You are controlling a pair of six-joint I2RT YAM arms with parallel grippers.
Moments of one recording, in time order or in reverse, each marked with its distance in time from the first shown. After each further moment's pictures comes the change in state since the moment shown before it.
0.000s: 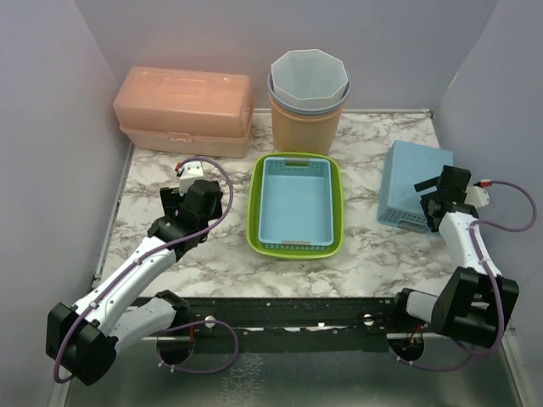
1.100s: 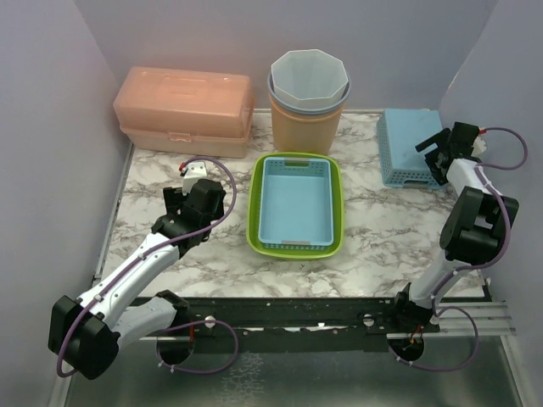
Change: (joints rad) left arm 0.000 0.040 0.000 0.006 0.011 0.005; right arm -0.052 0.624 0.522 0.201 -0.235 -0.281
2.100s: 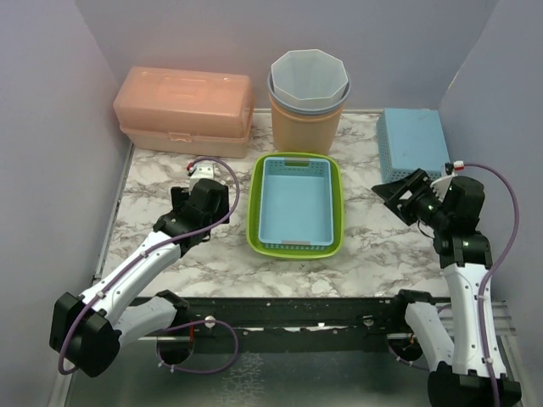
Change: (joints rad) left arm 0.000 0.010 0.000 0.001 0.122 0.036; right arm 0.185 -1.049 -0.447 -0.327 -0.565 0.086
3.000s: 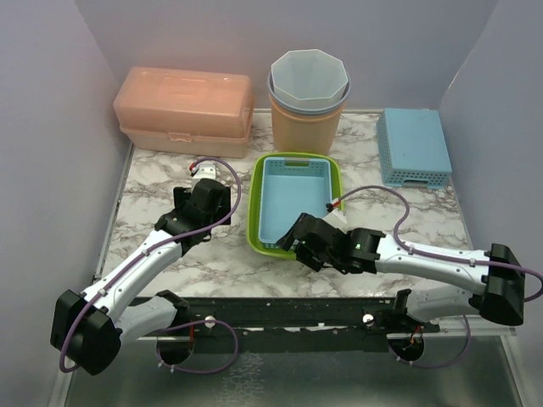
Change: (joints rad) left arm 0.002 0.023 0.000 0.001 0.055 0.014; right arm 1.314 0.483 0.078 -0.014 0.856 0.715
